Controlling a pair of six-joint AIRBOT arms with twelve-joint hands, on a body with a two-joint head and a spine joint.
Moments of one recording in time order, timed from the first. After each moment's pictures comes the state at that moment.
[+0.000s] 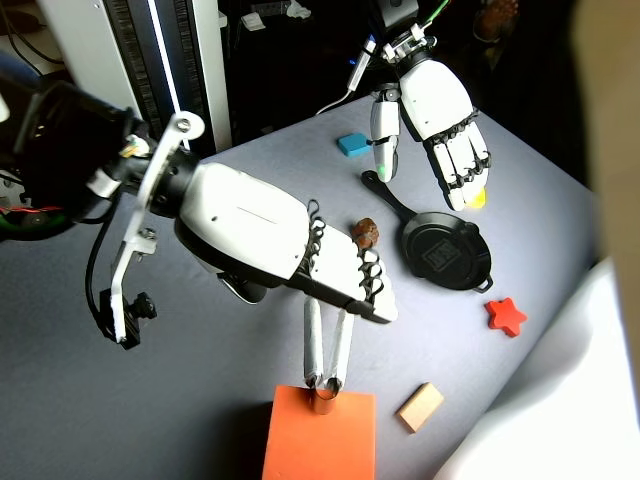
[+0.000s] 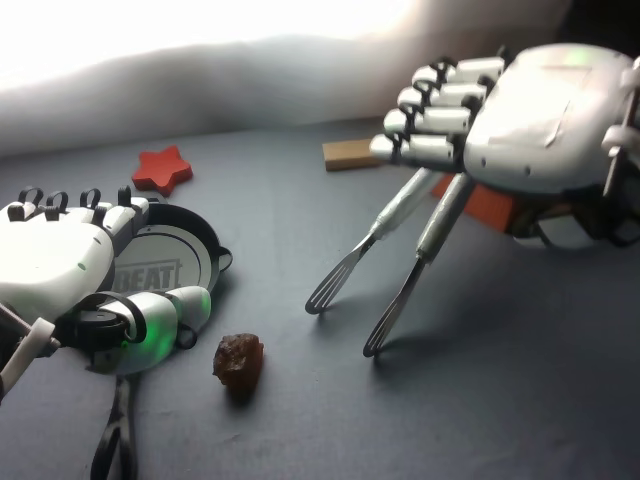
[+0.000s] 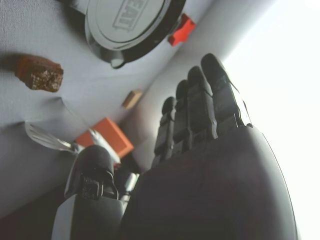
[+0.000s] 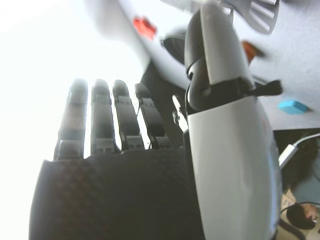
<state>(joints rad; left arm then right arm) 0.50 -0.77 0.47 -1.45 -1.06 2.16 -0.14 -0.96 0.89 -0.78 -0.18 -0.69</state>
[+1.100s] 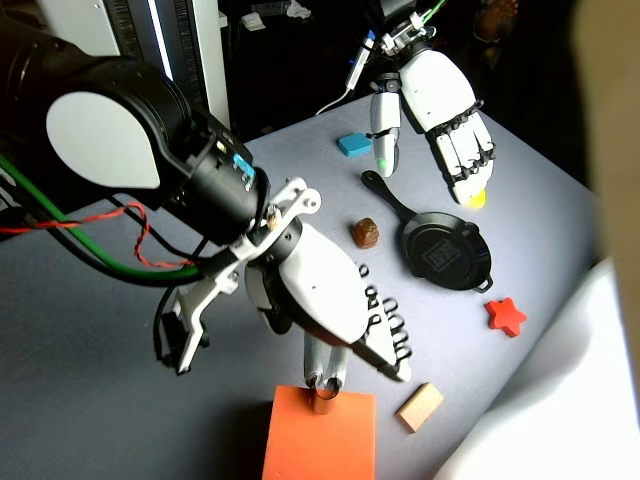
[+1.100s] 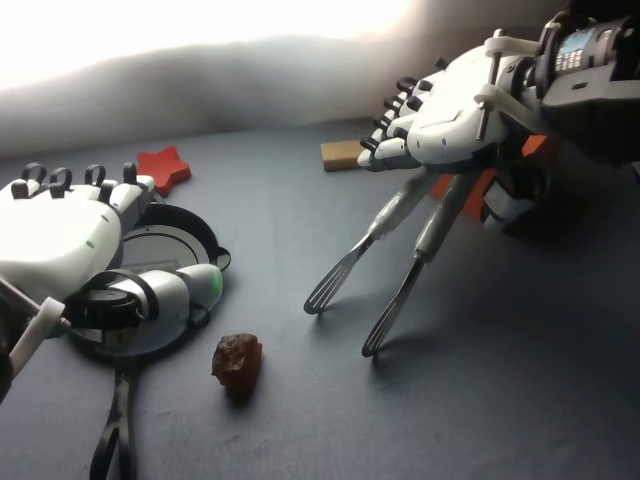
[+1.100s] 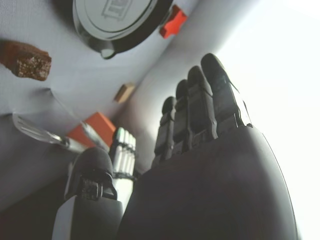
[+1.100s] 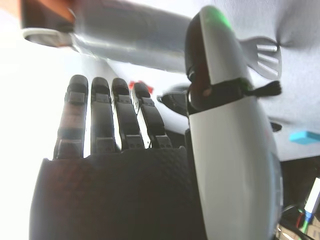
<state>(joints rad) 0.42 -0.78 0.45 -1.49 -1.09 2.22 -0.06 -1.28 1.23 -0.32 -0.50 -1.10</state>
